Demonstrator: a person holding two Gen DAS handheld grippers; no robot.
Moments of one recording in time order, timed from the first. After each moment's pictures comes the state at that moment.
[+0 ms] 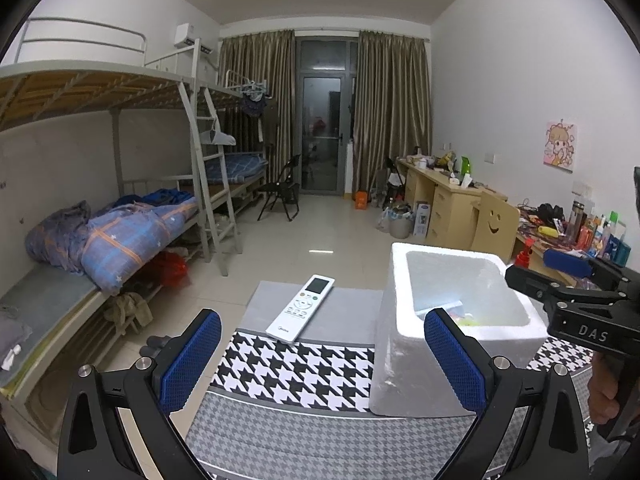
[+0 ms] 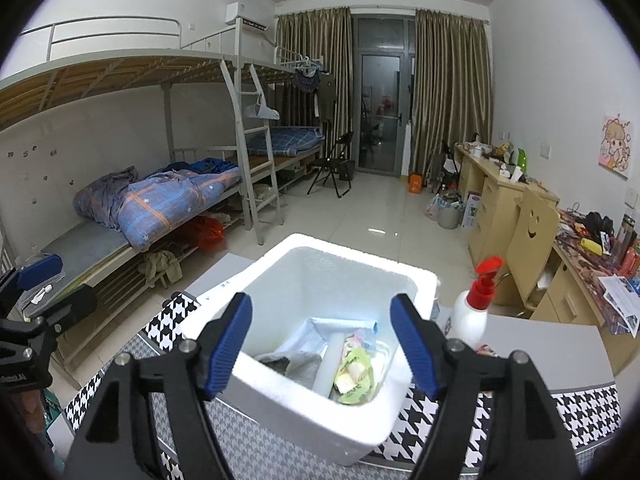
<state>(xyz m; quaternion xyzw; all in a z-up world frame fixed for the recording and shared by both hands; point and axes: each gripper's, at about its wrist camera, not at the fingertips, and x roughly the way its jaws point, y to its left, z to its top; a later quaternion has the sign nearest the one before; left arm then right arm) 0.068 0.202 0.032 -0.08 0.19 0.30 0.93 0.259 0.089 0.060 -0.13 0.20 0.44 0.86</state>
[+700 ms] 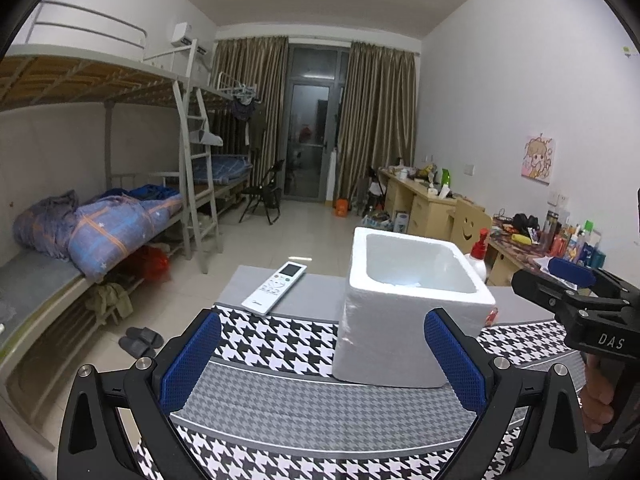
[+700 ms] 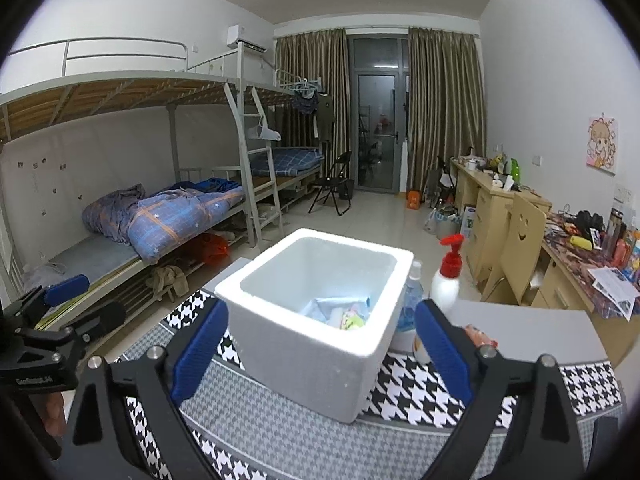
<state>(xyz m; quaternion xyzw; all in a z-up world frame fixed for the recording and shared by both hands) 0.026 0.153 0.019 -0.10 0.16 0.27 0.94 0.223 0.033 0.058 -0.10 0.18 0.45 0.87</state>
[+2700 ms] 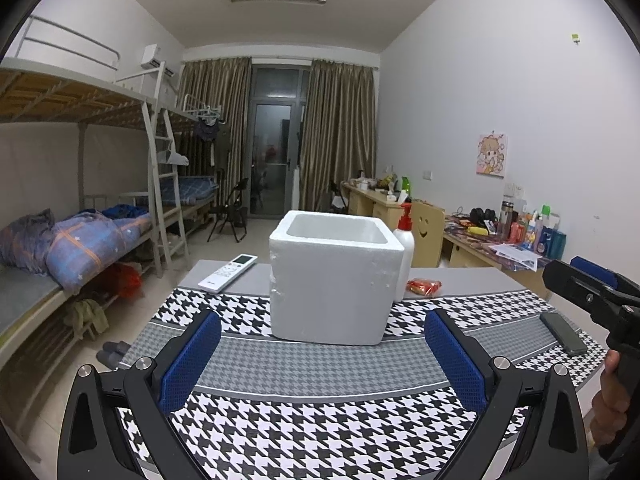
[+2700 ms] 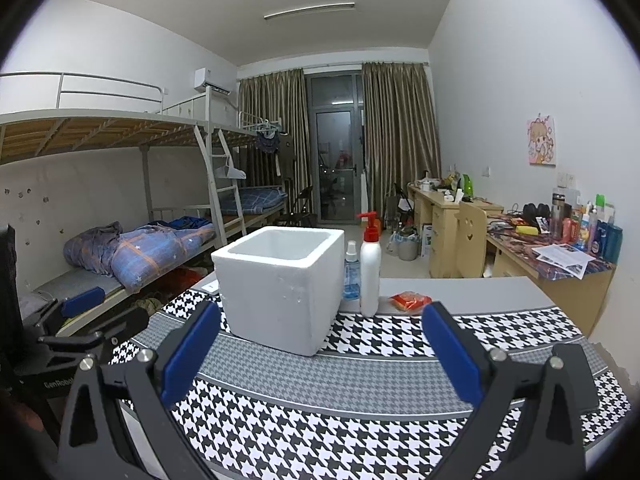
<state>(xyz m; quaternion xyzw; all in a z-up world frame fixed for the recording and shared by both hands) -0.013 0.059 -0.021 -0.07 0.13 0.21 0.97 0.148 -0.096 0.029 -0.03 0.13 0.39 0.91</state>
